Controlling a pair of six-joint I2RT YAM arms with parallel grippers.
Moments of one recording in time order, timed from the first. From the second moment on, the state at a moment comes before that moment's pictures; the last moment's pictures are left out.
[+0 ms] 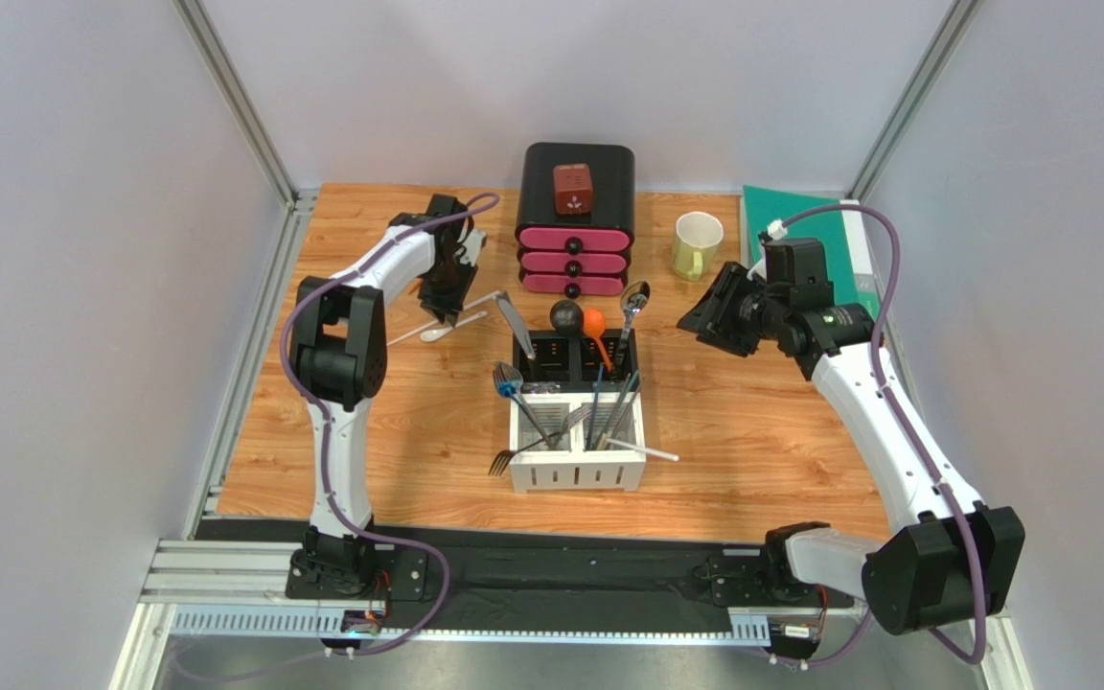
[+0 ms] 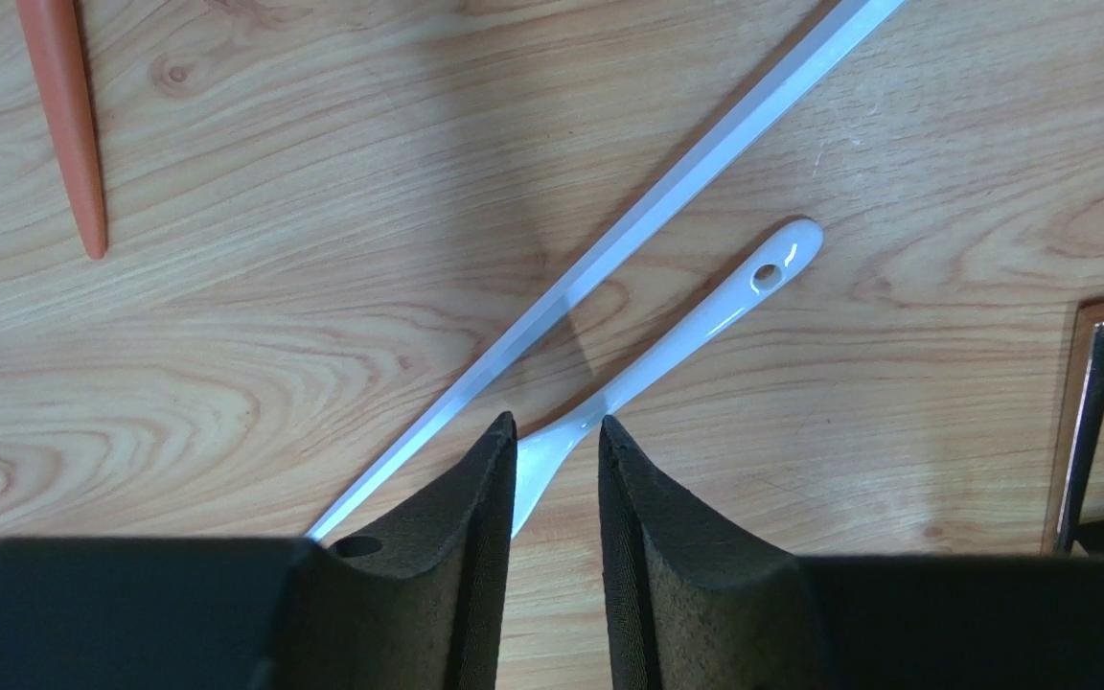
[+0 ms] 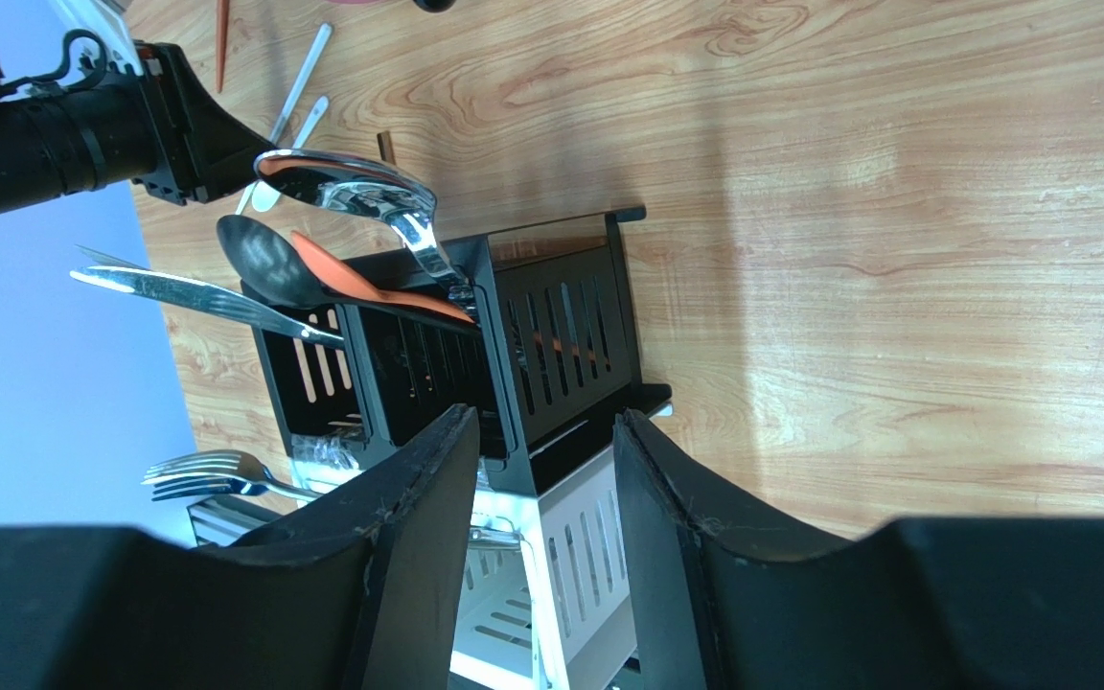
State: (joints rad) left arm -0.24 2.19 1.75 -0.86 -0.01 0.09; right arm 0.19 1.20 1.12 -0.68 -0.27 0.67
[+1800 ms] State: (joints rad) left arm -0.25 2.25 1.85 -0.99 0.08 0.09; right arm 0.17 1.22 1.13 -0.69 -0.27 0.66
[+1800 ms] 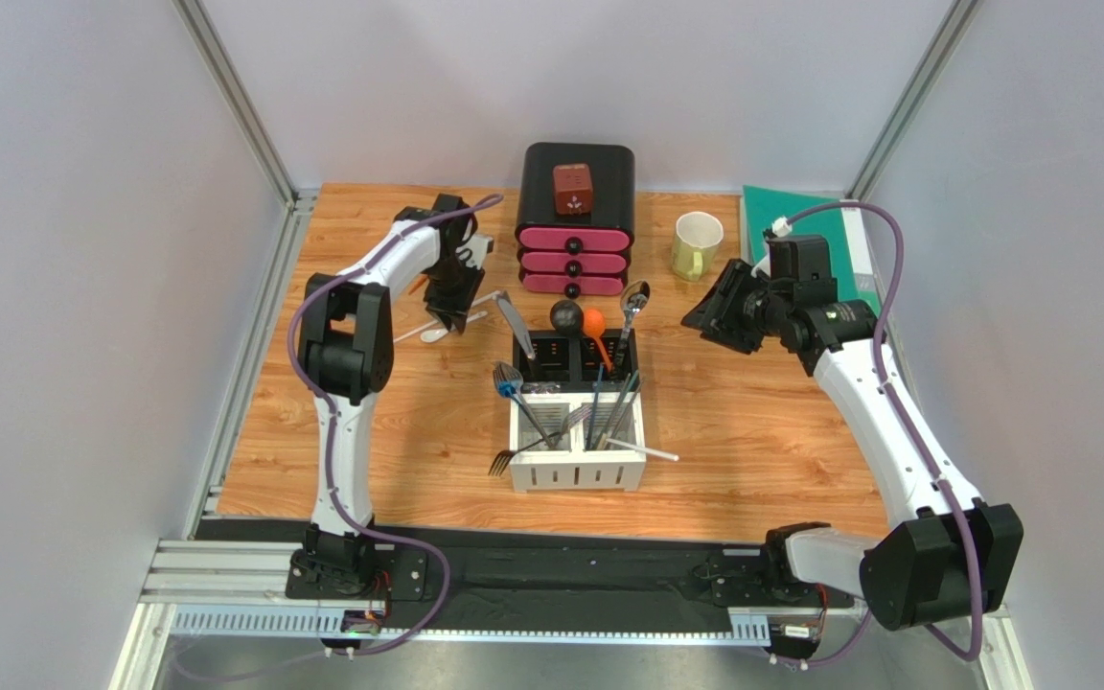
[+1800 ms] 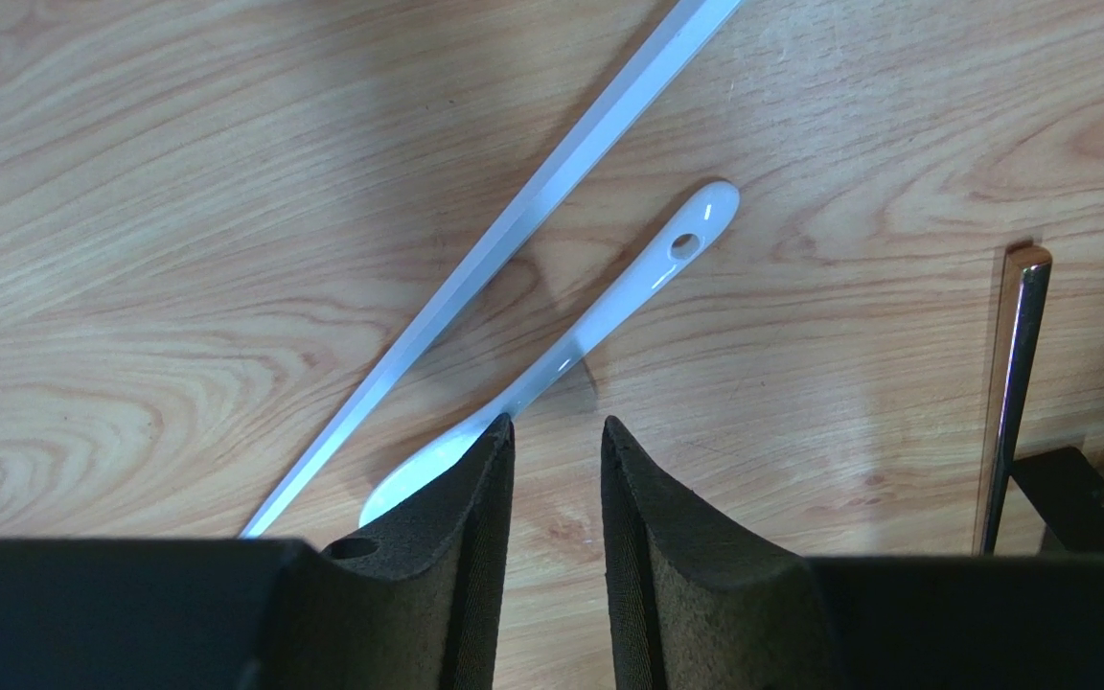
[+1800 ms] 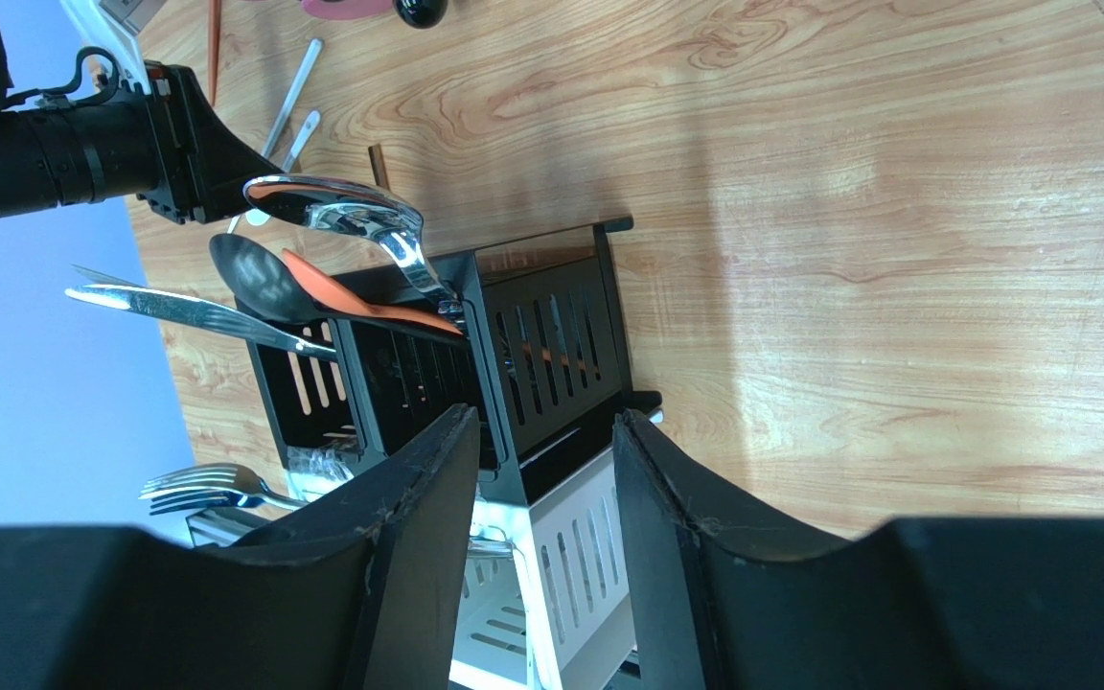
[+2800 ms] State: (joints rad) left arm -0.25 2.35 2.00 -1.11 0.07 0.08; right arm 0.15 1.24 1.16 -0.69 -0.27 0.66
